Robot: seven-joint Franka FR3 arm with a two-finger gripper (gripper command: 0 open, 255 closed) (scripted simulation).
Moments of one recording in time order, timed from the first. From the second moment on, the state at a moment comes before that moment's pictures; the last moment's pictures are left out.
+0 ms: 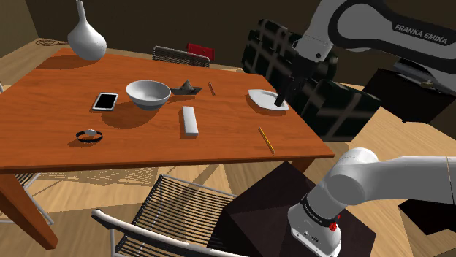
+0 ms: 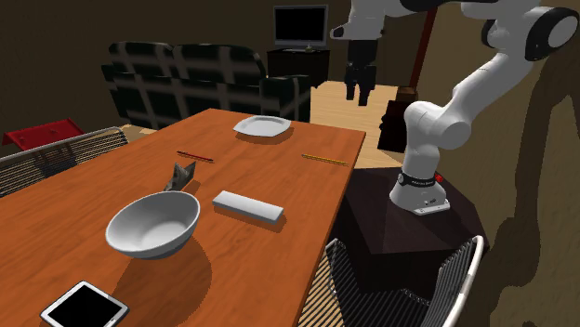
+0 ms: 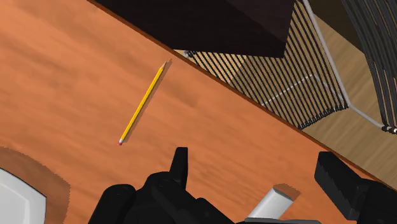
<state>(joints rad) 0.02 -0.83 0.04 -2.40 0.12 1.59 -0.02</state>
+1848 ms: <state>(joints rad) 0.00 0.15 0.30 -1.95 -0.02 2.10 0.53</state>
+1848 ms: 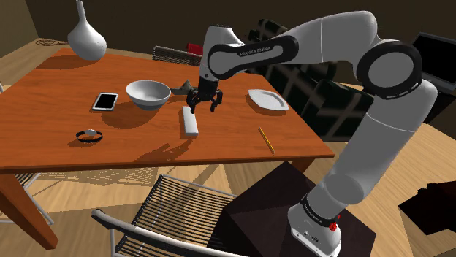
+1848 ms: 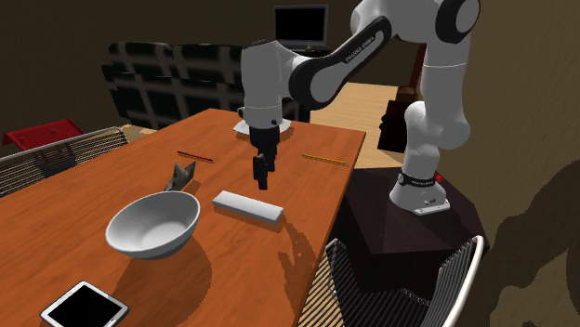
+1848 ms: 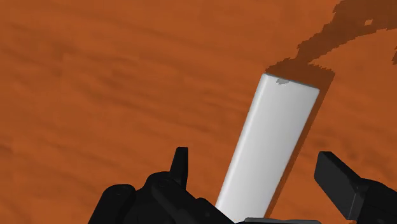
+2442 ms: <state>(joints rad) 0.04 0.39 0.28 -1.76 -0.10 2.13 0.65</state>
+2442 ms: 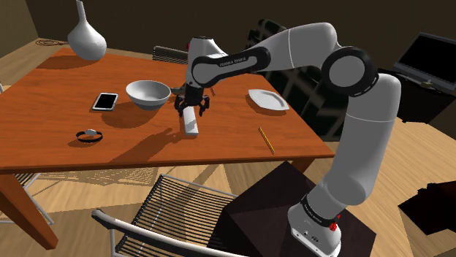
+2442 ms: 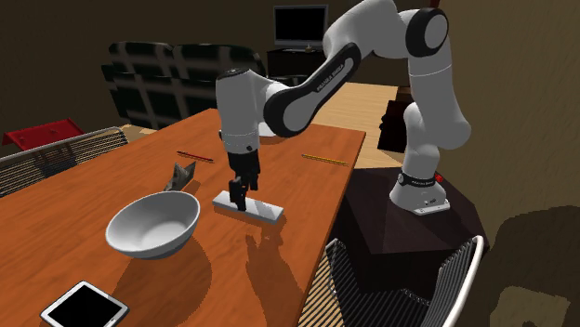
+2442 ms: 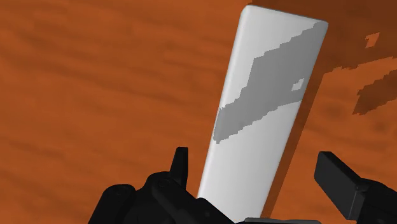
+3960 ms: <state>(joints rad) 0.05 0.41 0.28 -1.77 -0.11 2.17 0.65</state>
